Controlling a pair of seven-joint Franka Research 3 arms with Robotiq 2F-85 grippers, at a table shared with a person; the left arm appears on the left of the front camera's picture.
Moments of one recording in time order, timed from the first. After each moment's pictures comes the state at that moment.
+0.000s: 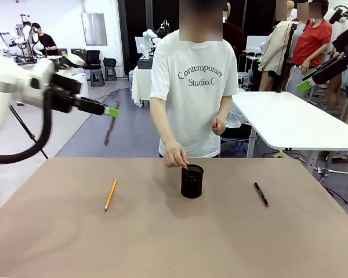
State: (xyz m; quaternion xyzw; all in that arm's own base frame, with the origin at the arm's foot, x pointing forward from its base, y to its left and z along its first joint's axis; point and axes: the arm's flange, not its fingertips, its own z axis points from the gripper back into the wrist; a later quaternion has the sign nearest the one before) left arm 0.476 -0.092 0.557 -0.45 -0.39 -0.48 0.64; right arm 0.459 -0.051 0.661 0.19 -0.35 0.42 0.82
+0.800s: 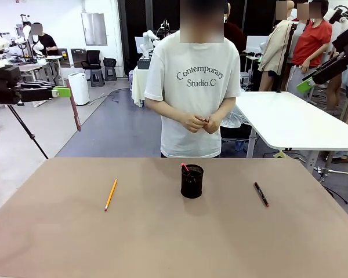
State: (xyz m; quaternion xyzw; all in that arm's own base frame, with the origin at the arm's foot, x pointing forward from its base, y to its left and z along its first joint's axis) left arm 0.449 0.016 0.575 -0.42 -0.53 -0.48 0.56; right arm 0.459 -0.051 0.661 0.19 -0.35 0.42 0.82
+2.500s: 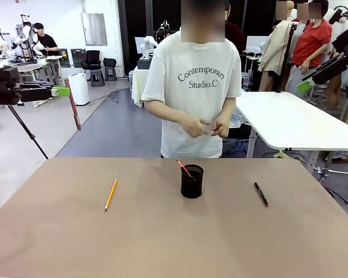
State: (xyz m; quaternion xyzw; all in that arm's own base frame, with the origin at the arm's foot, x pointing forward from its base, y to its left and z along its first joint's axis) left arm 0.449 0.018 0.572 -0.42 -0.54 -0.47 0.56; right arm 0.459 -0.051 0.661 0.19 -0.35 0.42 0.82
